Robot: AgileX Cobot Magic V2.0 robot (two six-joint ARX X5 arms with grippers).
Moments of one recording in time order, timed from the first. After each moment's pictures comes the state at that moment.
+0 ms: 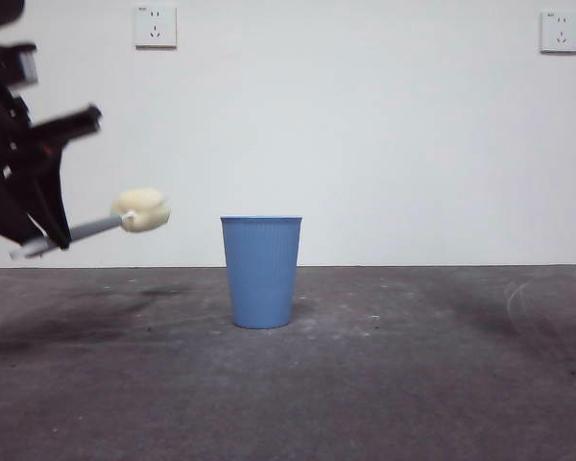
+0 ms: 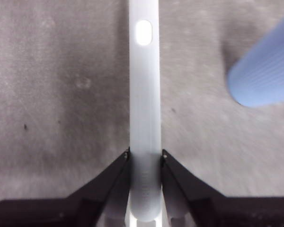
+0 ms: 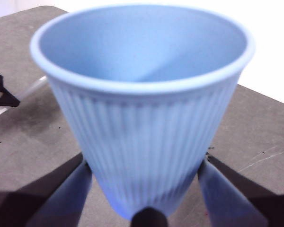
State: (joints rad) left arm -0.26 1.31 0.78 -0.33 0.07 -0.33; right arm 1.02 0.77 1.04 -0.69 0.55 -0.01
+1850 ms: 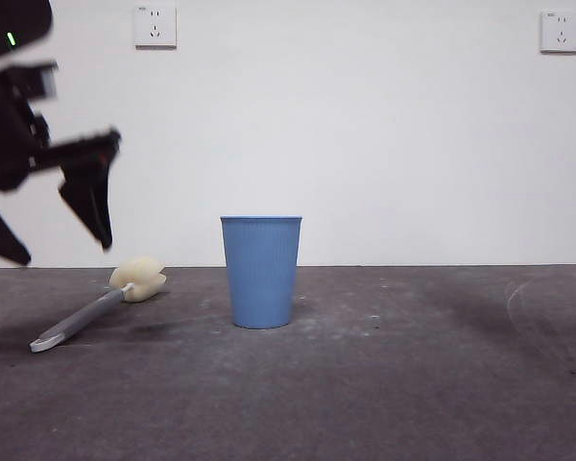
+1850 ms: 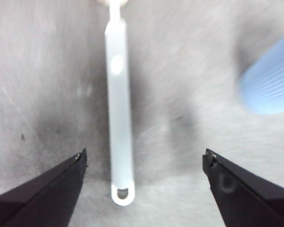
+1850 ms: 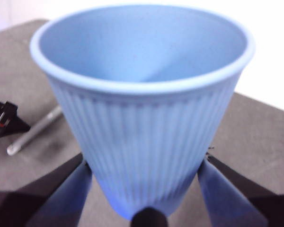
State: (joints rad) left arm -0.31 1.31 0.78 -0.31 0.00 -0.34; right arm 1.02 0.82 1.04 -0.57 0.58 -0.01
